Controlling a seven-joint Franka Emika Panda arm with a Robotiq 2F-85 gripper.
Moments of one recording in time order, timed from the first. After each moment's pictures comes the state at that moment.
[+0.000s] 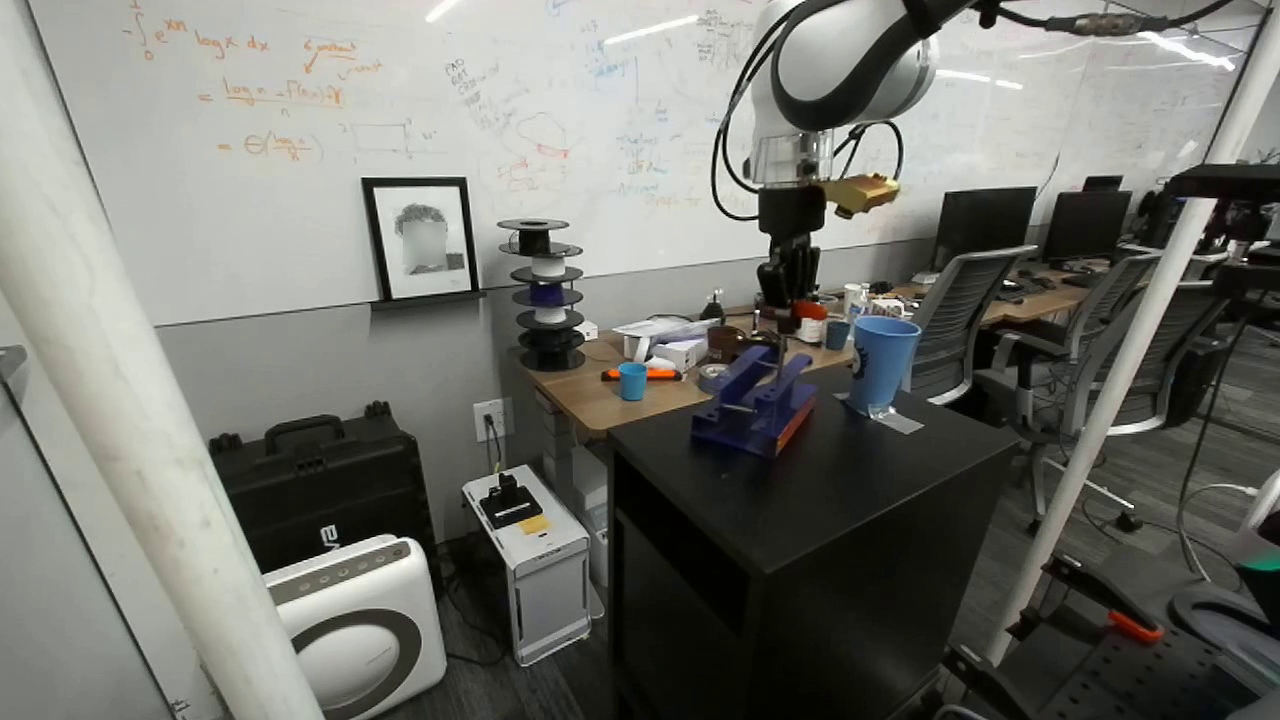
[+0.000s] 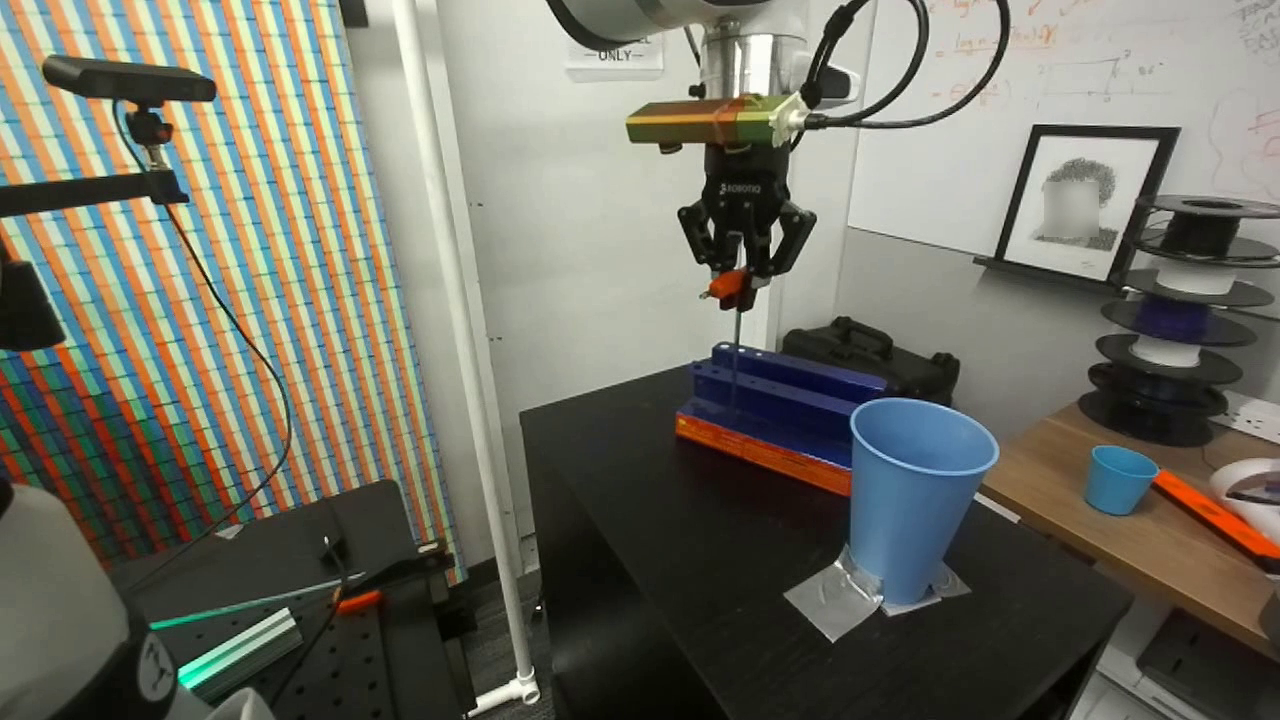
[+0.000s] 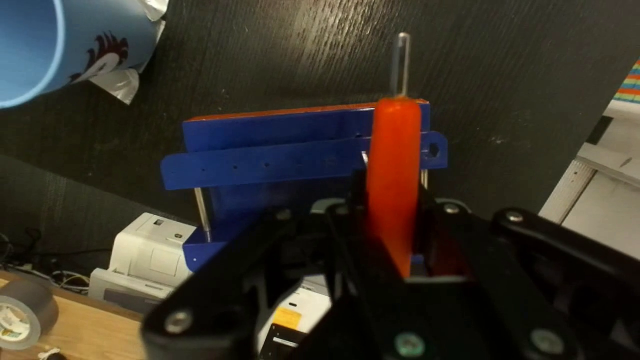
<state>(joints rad) 0.09 0.07 0.09 -2.09 -0.13 2.07 -0.15</state>
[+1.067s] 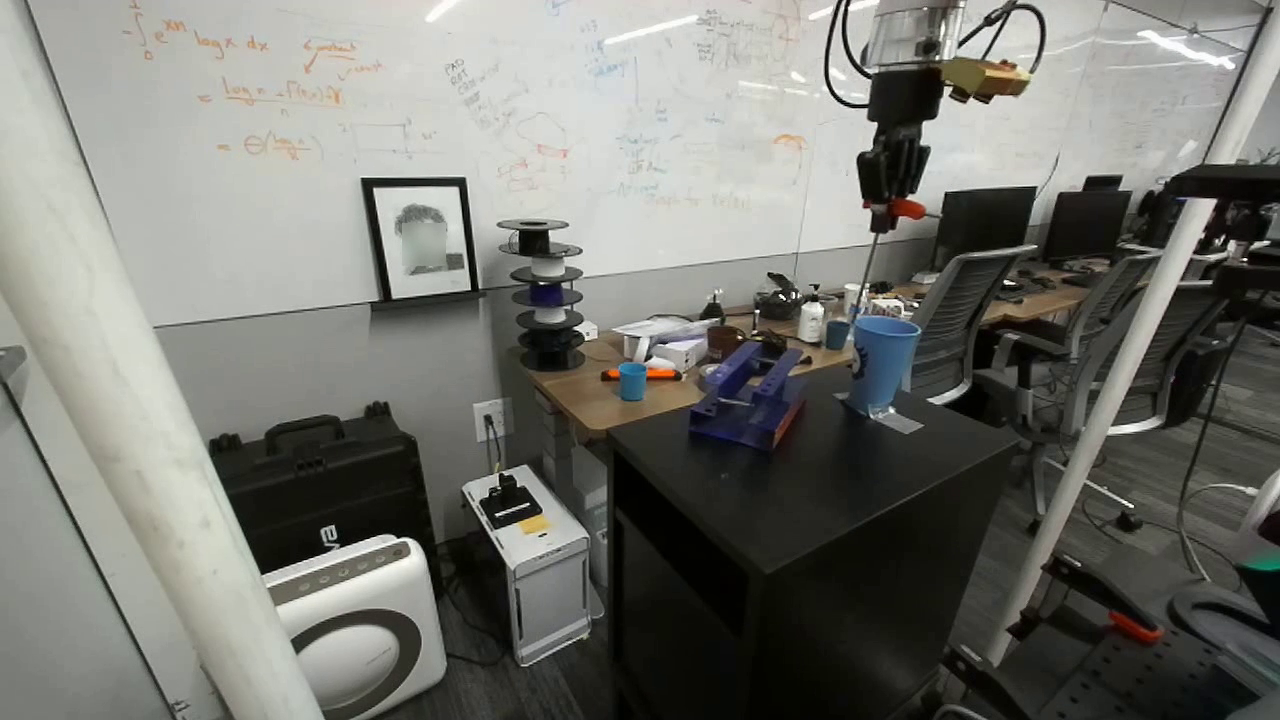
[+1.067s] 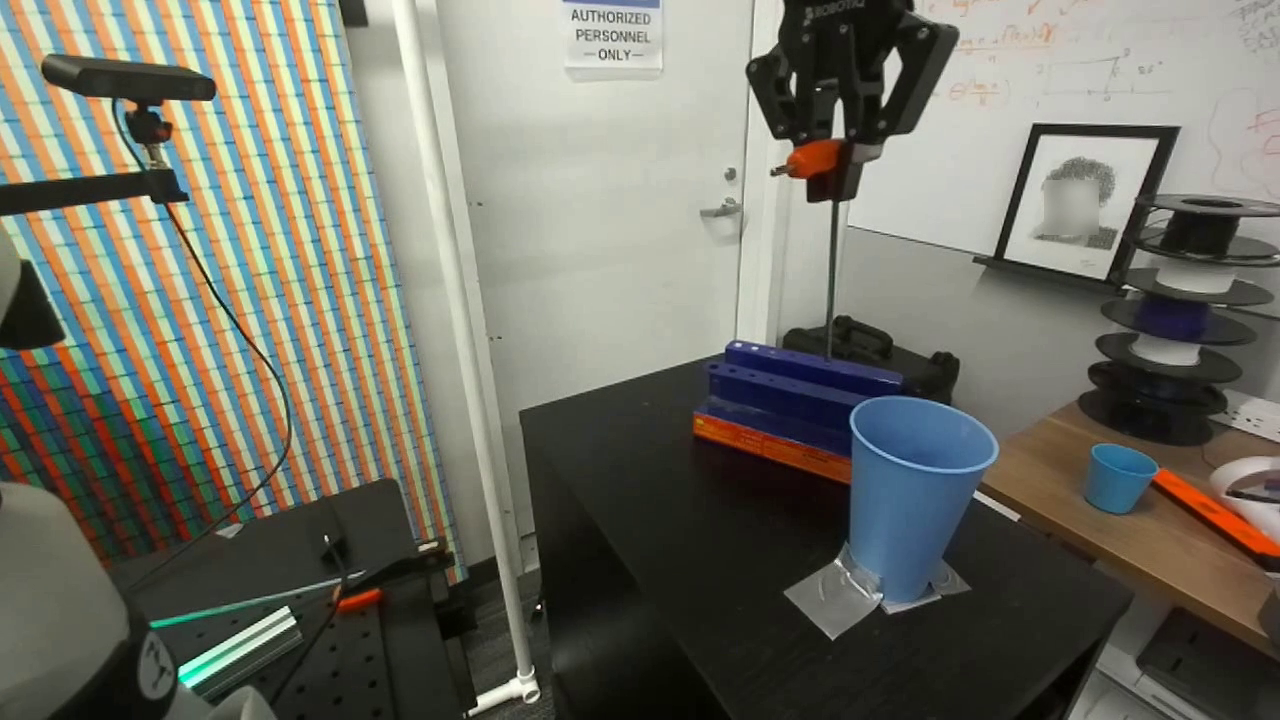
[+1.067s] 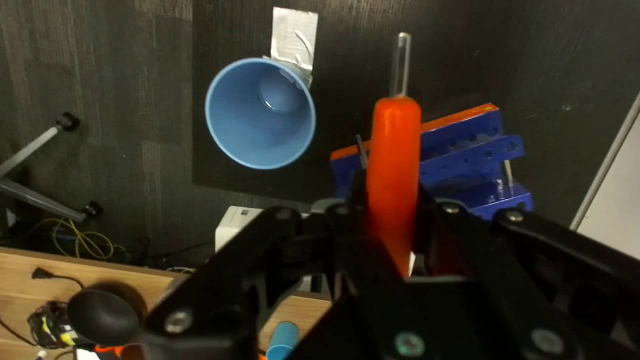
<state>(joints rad) -0.01 -0.18 -0.04 -2.09 -0.13 1.93 -0.18</state>
